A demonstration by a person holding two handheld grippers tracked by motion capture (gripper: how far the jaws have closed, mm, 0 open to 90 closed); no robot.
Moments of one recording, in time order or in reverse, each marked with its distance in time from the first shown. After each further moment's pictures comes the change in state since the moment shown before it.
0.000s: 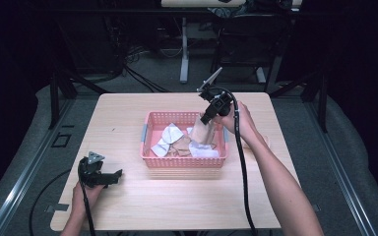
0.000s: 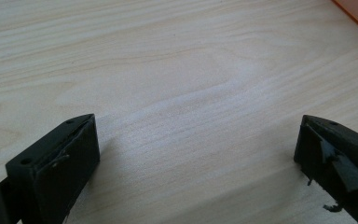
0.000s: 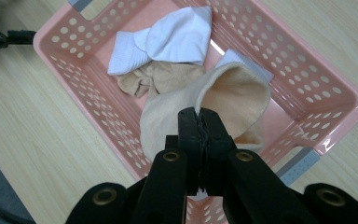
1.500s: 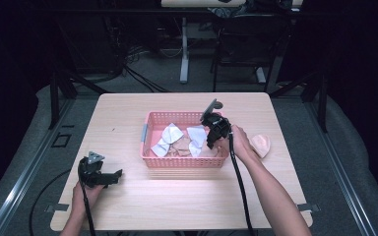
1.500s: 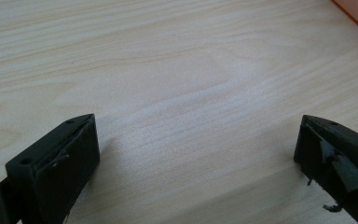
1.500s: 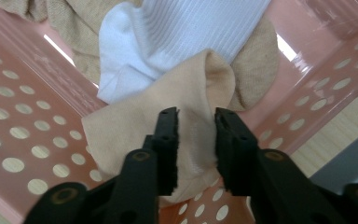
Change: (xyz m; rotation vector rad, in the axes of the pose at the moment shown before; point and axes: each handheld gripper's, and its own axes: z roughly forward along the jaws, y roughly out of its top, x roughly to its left) left arm 0.000 0.000 0.000 0.001 -0.001 0.000; right arm -0.028 -0.044 0.105 0.263 -0.079 0.071
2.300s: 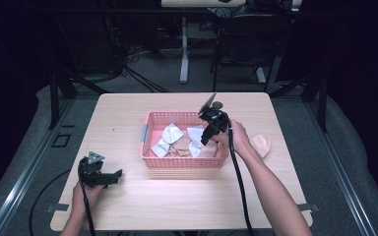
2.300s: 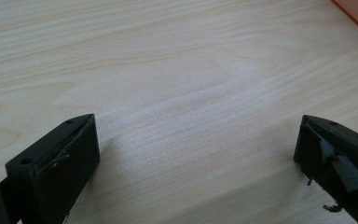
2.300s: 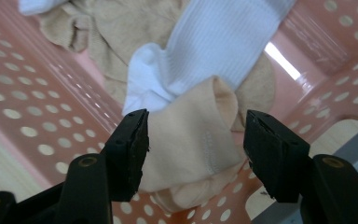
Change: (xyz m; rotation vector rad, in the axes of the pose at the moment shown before) left arm 0.000 0.000 0.000 0.002 0.000 0.003; right arm 0.003 0.007 -0.018 -0.073 0.020 -0.025
